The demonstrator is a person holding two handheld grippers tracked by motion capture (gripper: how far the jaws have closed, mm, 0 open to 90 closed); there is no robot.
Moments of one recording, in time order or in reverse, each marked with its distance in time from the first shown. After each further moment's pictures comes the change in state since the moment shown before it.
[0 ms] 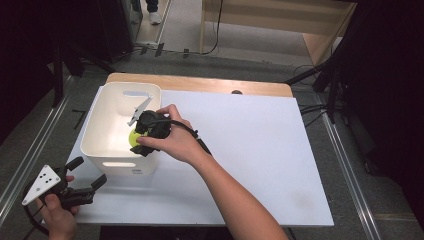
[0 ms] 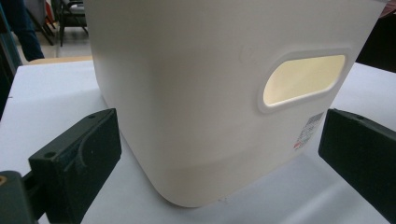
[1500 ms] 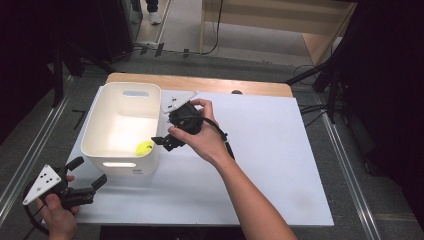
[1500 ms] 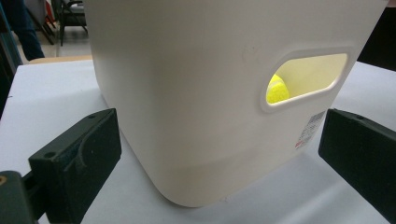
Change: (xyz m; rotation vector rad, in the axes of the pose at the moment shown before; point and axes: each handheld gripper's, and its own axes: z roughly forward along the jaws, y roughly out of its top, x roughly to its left) left arm 0.000 0.000 0.001 0.006 0.003 0.007; right arm -0.017 -0.052 -0.061 -0.230 -0.116 0.126
